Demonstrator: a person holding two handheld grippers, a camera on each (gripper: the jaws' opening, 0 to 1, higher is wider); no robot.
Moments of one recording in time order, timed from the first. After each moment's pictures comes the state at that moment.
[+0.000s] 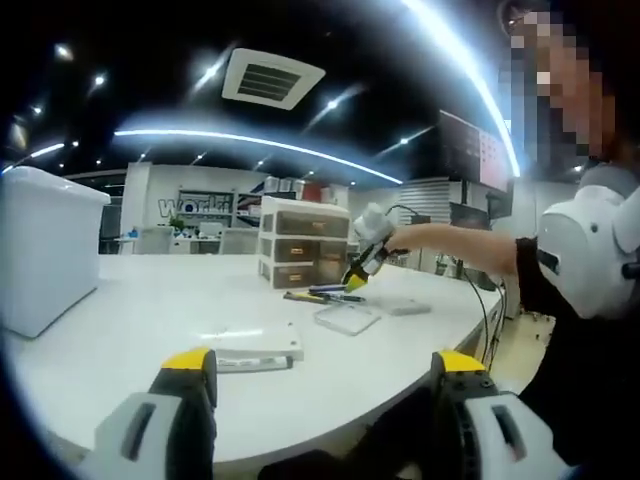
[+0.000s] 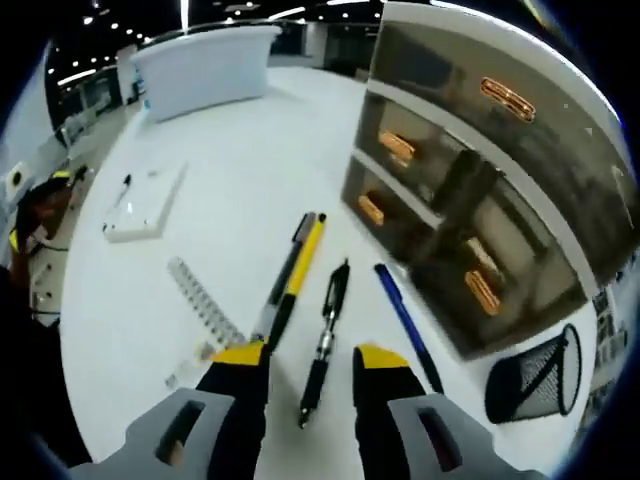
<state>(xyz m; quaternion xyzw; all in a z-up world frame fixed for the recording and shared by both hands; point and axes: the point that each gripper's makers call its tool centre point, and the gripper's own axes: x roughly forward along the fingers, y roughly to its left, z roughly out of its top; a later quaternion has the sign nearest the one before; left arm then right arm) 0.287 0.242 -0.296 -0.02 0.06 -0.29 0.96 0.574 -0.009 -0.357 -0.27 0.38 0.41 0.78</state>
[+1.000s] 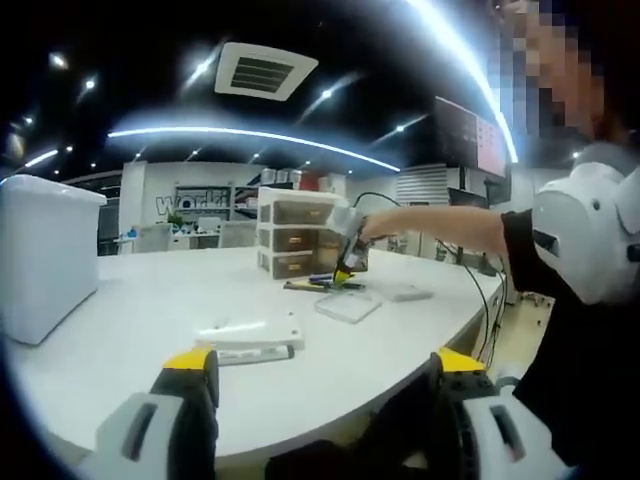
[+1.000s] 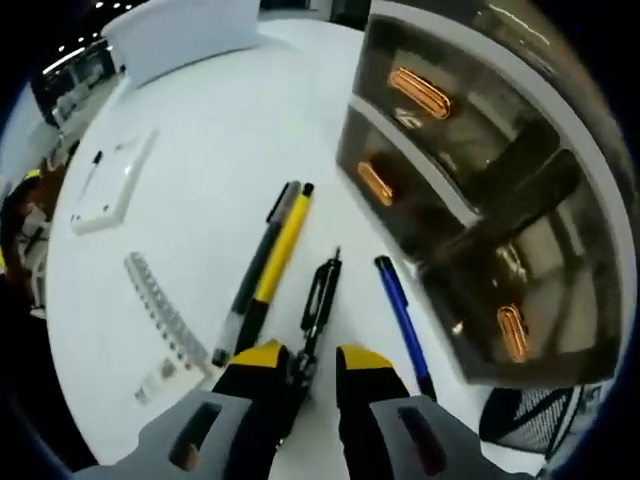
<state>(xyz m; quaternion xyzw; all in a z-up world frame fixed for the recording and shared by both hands) 0.285 0.236 -0.308 0.00 0.07 -0.29 0.95 0.584 -0.005 -0.392 -0.30 0.47 0.40 0.73</state>
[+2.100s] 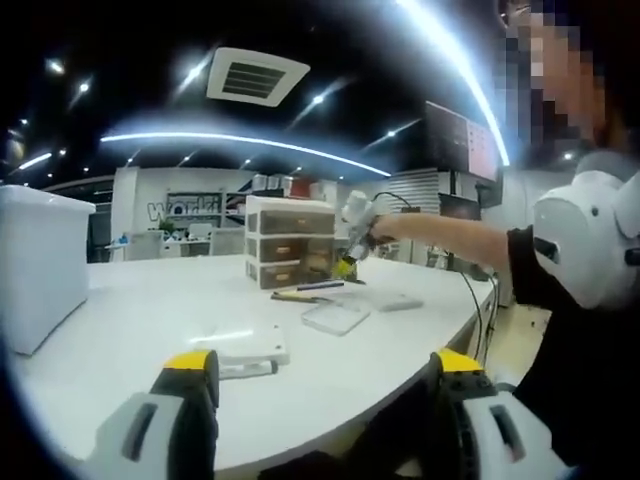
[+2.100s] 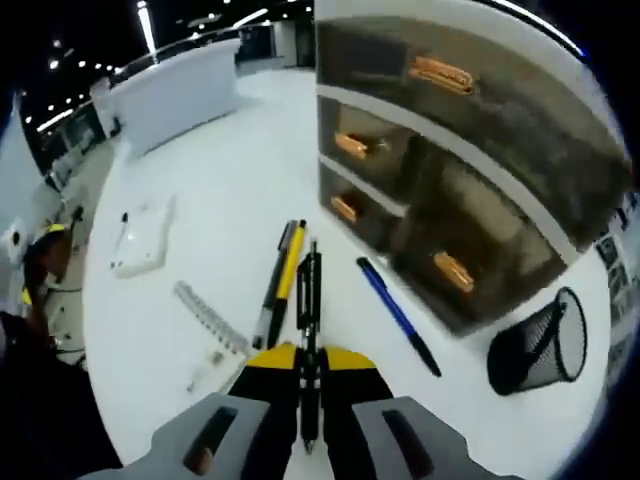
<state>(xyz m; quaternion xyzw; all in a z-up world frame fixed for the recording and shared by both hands) 0.288 0.218 -0.291 0.00 0.06 -0.31 0.95 0.564 -0.033 -0.323 -0.17 0.39 0.40 0.81</state>
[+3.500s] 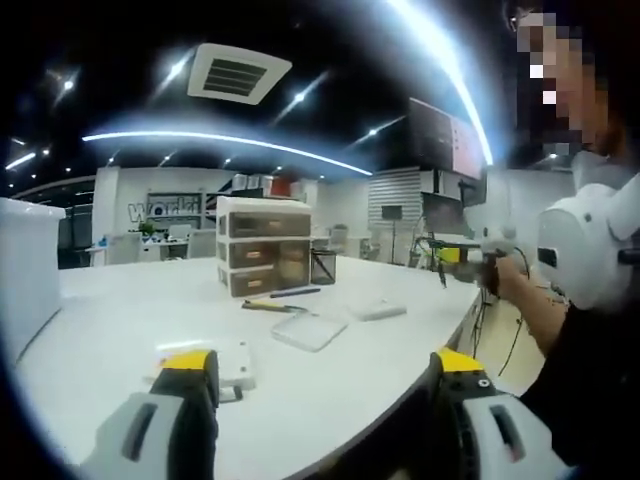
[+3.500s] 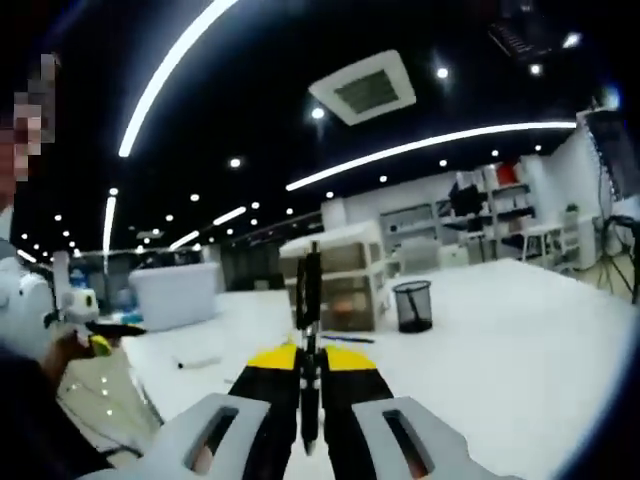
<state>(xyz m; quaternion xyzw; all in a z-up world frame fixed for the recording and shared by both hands) 0.306 0.176 -0.282 0.01 0.06 -0.35 0.93 0.351 -0.184 -0.238 0.11 -0.04 0.26 0.96</state>
